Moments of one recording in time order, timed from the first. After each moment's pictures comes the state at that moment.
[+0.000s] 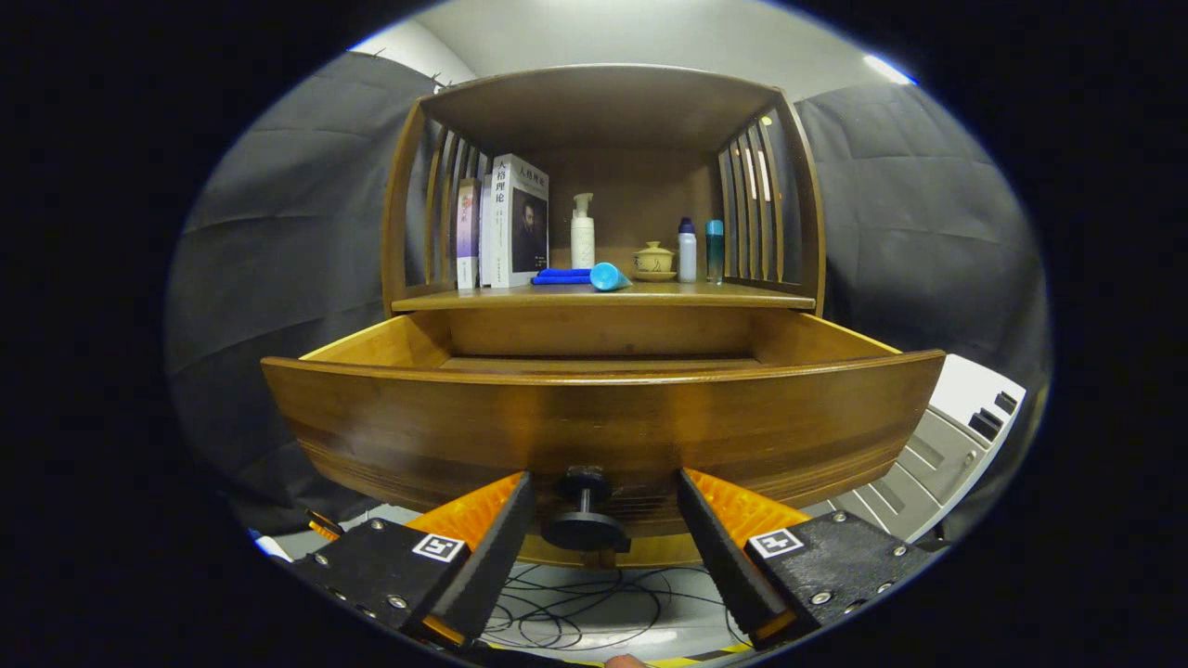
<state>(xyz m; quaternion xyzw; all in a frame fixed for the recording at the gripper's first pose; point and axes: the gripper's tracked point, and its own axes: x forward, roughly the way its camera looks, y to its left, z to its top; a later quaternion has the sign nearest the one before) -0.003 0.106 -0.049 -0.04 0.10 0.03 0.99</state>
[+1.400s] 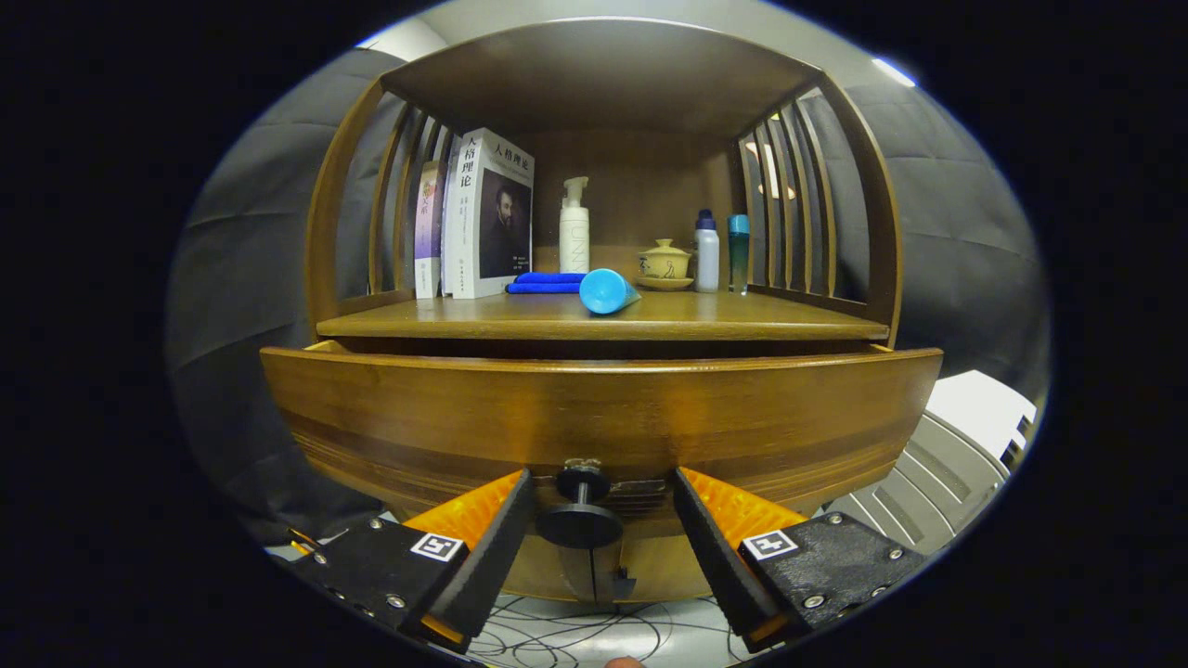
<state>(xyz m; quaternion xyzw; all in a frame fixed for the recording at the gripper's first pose) 0.138 0.115 -0.041 -0.05 0.10 0.02 0.99</state>
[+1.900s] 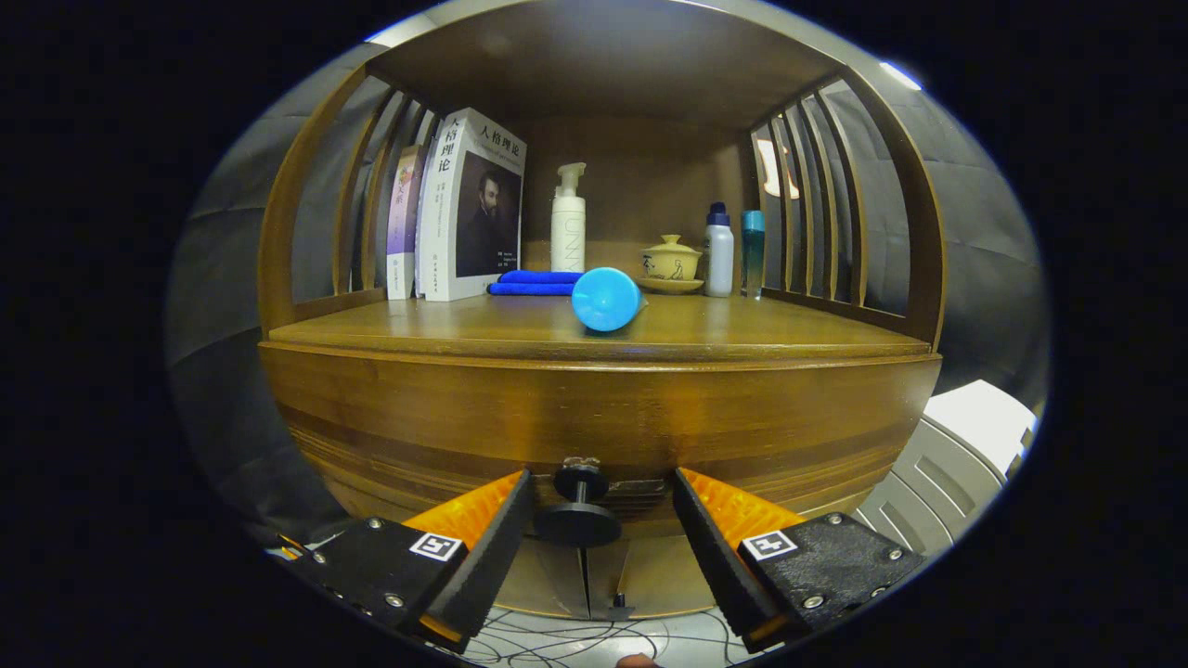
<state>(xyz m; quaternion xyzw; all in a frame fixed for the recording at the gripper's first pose) 0.184 0.122 -0.041 -0.05 0.11 0.01 0.99</state>
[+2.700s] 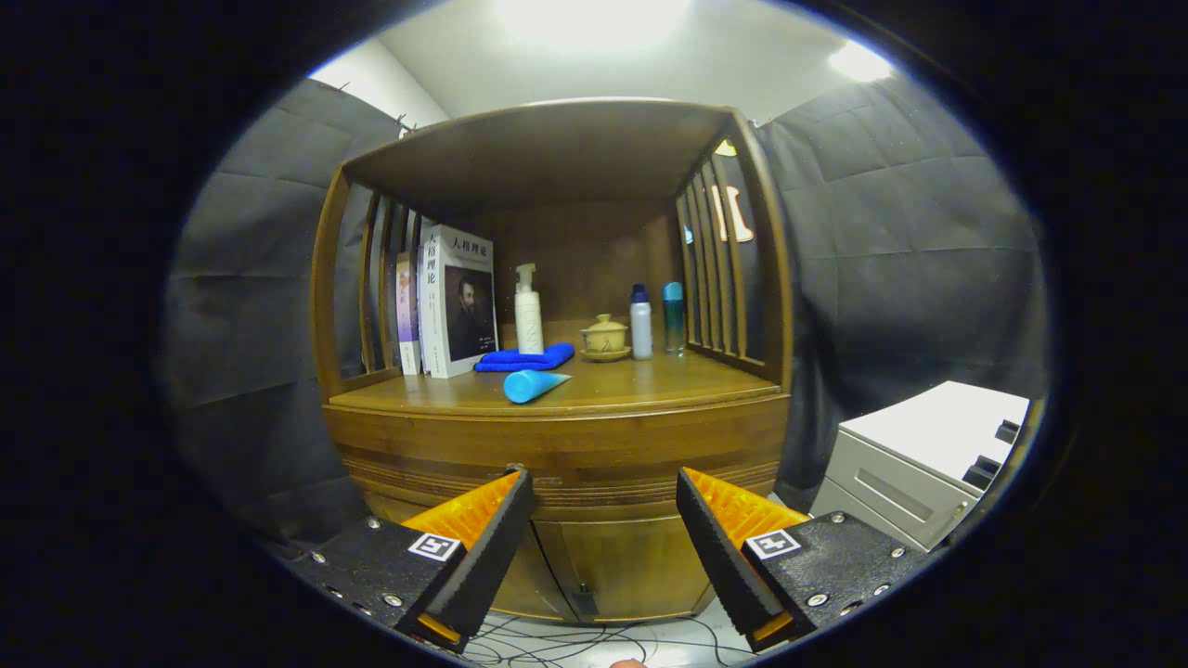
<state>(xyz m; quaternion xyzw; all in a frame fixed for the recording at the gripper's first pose) 0.055 0.023 0.041 0.00 0.01 0.01 1.00</state>
